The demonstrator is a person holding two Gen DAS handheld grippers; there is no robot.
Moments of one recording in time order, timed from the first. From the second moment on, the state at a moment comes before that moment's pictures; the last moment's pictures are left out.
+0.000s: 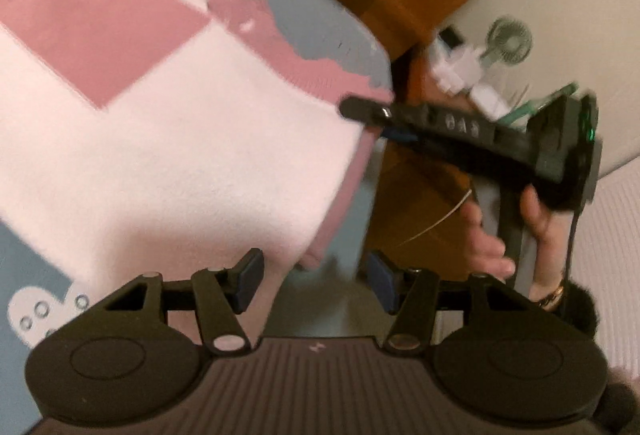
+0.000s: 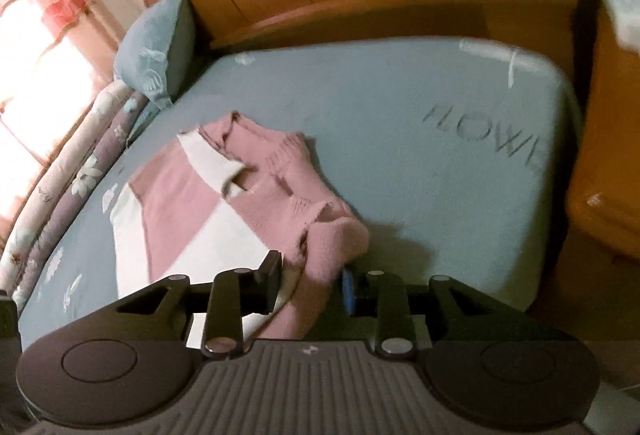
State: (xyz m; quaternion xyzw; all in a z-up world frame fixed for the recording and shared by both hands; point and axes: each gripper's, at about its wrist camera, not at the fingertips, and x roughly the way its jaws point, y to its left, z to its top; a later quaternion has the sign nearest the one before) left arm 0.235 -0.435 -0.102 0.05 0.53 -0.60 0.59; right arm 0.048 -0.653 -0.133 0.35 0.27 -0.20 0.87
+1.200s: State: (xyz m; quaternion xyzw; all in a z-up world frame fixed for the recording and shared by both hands) left arm 0.247 -0.407 -0.115 -0.06 0.52 -0.58 0.62; right arm 0.024 -0.577 -0.161 0.32 0.27 -0.08 0.91
